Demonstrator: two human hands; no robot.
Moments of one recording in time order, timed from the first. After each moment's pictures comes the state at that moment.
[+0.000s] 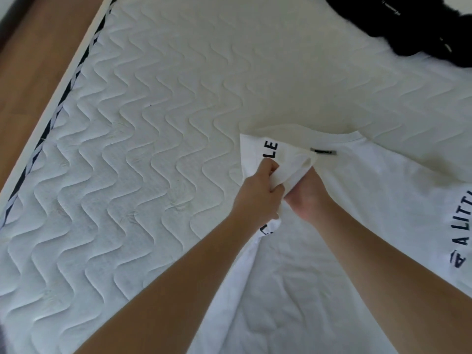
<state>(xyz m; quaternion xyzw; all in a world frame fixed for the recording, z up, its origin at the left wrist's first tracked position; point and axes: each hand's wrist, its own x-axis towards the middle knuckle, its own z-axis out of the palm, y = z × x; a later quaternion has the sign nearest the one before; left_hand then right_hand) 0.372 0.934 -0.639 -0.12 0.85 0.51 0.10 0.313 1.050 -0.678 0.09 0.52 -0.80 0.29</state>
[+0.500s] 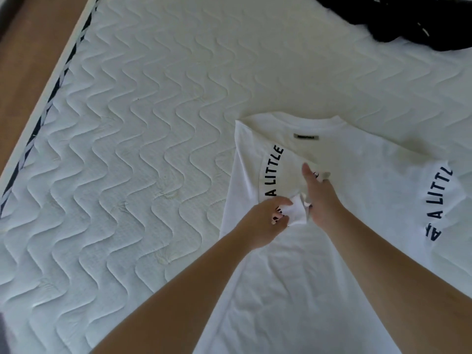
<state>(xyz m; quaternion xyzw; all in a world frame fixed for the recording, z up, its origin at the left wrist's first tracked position) 0.429 0.977 -0.704 -0.03 0.82 0.51 0.26 0.343 1.124 -0.714 0.36 0.64 -0.64 0.25</state>
